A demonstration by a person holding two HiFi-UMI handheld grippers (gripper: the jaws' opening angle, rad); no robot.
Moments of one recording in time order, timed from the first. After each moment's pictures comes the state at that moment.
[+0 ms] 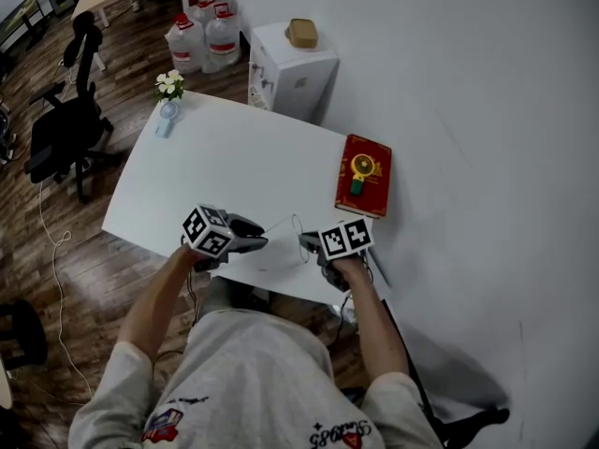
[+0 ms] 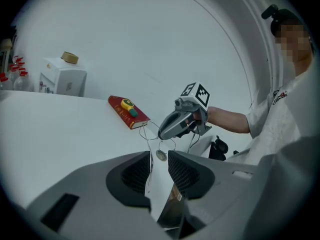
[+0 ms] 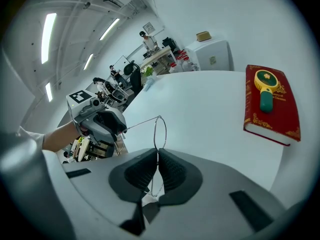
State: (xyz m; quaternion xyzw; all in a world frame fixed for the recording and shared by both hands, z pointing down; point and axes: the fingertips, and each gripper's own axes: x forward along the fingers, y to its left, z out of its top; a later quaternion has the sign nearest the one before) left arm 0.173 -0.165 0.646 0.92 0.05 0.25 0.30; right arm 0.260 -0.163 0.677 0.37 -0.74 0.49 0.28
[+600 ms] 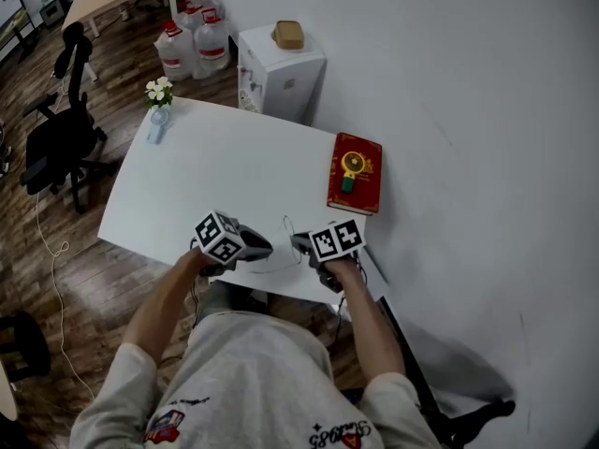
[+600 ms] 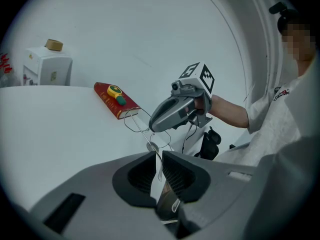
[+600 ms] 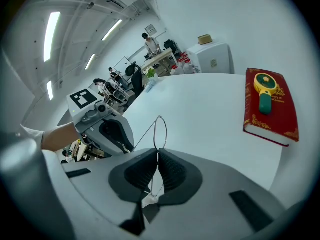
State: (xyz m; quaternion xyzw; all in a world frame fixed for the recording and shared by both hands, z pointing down) left arm 0.205 -0.127 0.661 0.90 0.11 0.30 0.30; right arm 0.257 -0.155 0.668 0.37 -0.75 0.47 0.28
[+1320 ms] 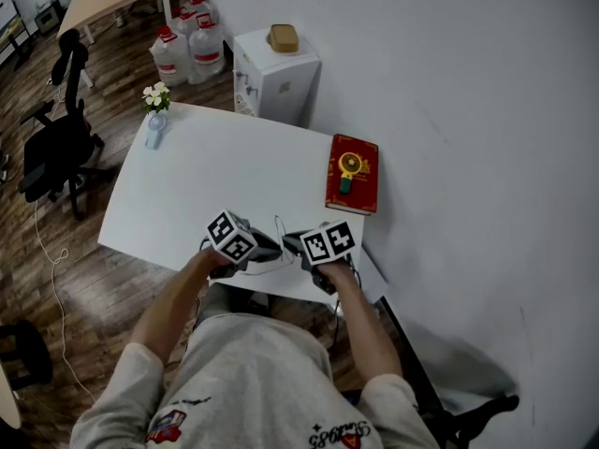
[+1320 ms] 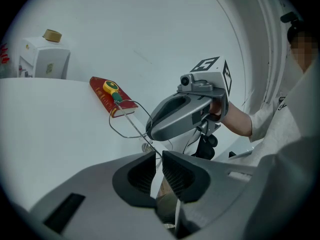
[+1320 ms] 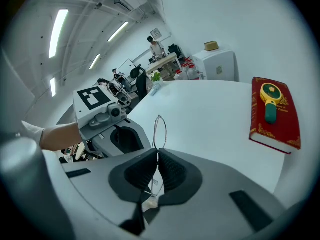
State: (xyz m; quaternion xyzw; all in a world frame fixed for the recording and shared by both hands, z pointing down) left arm 0.230 -0.118 0.657 0.89 0.13 0.30 0.33; right arm 0.236 -0.159 0.650 0.37 -0.77 0.45 0.27
